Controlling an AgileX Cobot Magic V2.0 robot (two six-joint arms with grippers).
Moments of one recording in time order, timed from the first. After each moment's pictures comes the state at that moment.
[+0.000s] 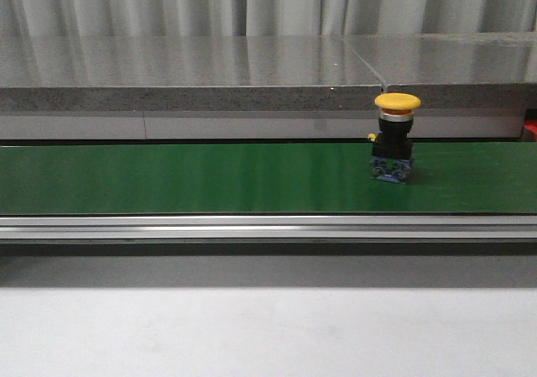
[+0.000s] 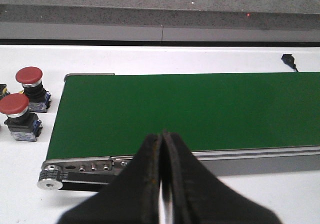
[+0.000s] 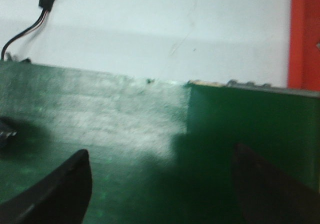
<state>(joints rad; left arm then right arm) -0.23 0.41 -0.51 0.11 0.58 -0.21 -0.20 1.45 -1.08 0.40 0.73 -0.45</state>
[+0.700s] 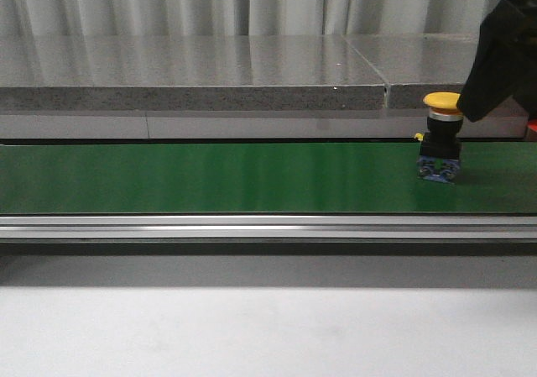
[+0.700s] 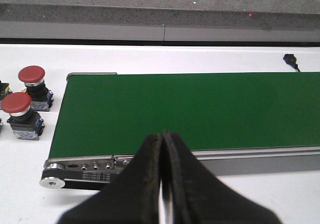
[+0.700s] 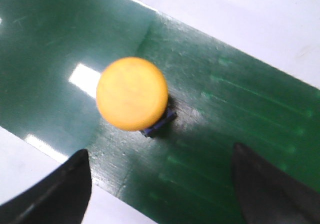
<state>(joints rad) -0.23 0.41 -0.51 0.11 0.58 -0.21 0.05 1.43 -1.03 0.40 0.71 -0.56</state>
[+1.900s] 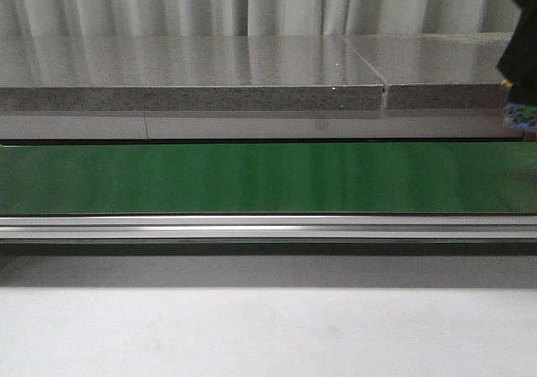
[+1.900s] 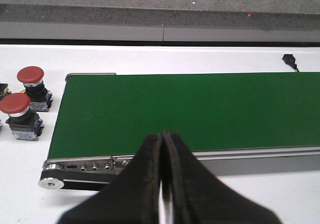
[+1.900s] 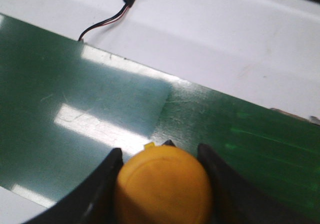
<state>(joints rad) -0.23 0.41 -0.51 0.11 0.58 -0.21 -0.05 1.37 -1.03 0.41 0.64 -0.51</state>
